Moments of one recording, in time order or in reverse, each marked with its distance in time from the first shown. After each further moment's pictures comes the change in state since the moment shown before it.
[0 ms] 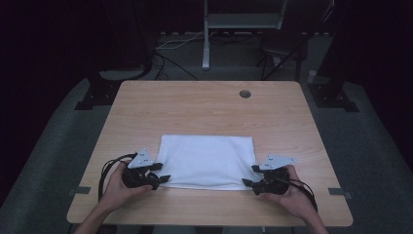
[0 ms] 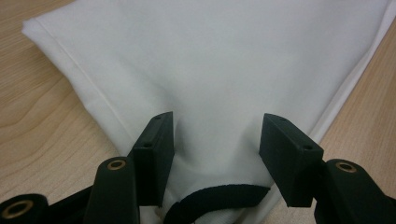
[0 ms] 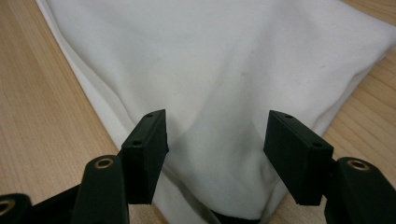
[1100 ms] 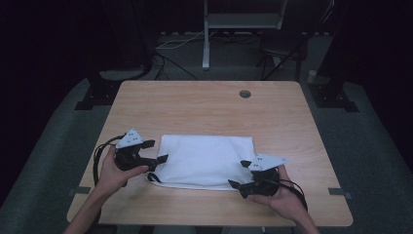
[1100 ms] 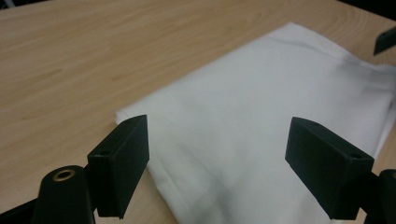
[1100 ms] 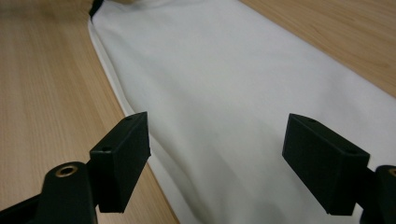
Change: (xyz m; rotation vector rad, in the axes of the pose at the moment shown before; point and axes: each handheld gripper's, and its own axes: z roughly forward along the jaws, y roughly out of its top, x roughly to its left) left arm 0.035 0.046 -0.023 -0.183 0.065 -0.116; right arm 0.032 0.036 0.002 -0.116 0.064 -0.065
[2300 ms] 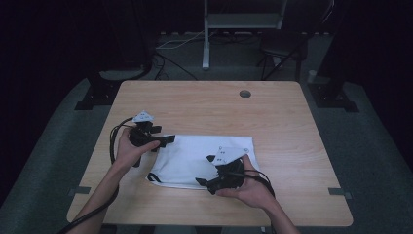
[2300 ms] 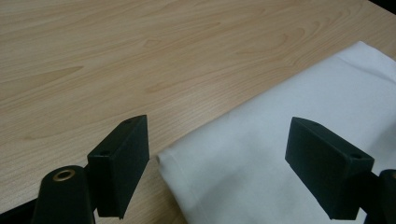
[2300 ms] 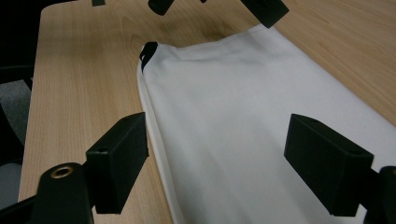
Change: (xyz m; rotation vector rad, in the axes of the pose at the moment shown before) left arm 0.039 0.016 0.060 0.076 0.027 -0.133; right arm 0.031 0.054 0.057 -0.022 0.137 -0.094
